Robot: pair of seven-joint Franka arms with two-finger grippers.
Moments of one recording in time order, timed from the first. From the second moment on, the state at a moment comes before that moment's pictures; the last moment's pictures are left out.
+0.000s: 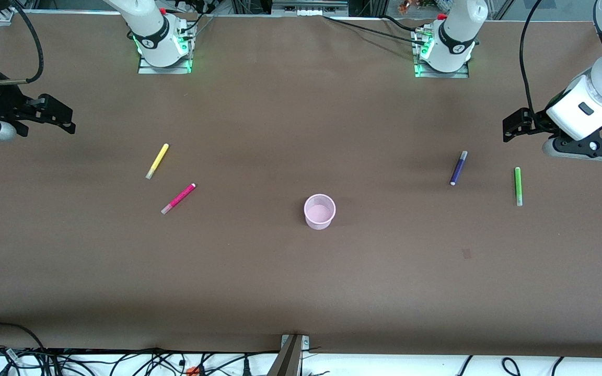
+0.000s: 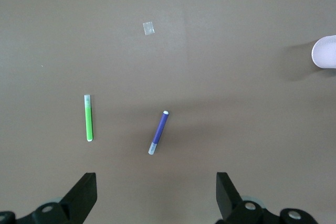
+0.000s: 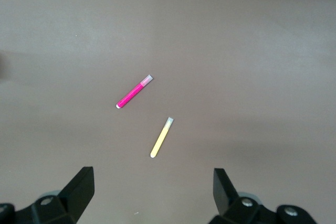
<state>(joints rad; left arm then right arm) -0.10 0.05 0.01 -1.62 0.02 1.58 0.01 0.19 0.03 -0.13 -1.55 0.01 1.58 -0.01</state>
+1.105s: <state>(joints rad) -0.12 0.19 0.02 -1.65 0.09 1.28 0.11 0.19 0.03 -0.13 -1.55 0.01 1.58 -0.01</state>
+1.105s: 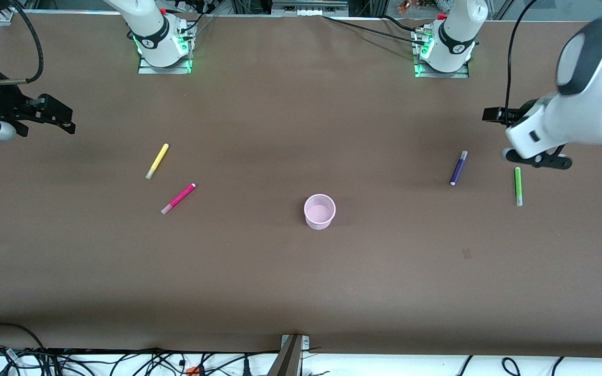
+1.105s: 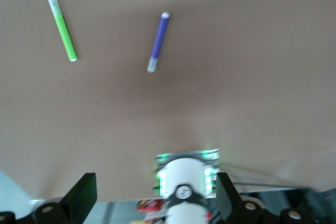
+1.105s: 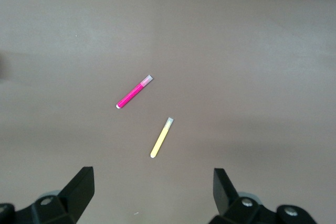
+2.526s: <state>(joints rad) -0.11 0.40 0.02 -2.19 0.16 2.37 0.25 0.19 0.03 -0.13 -1.55 0.01 1.60 -0.01</state>
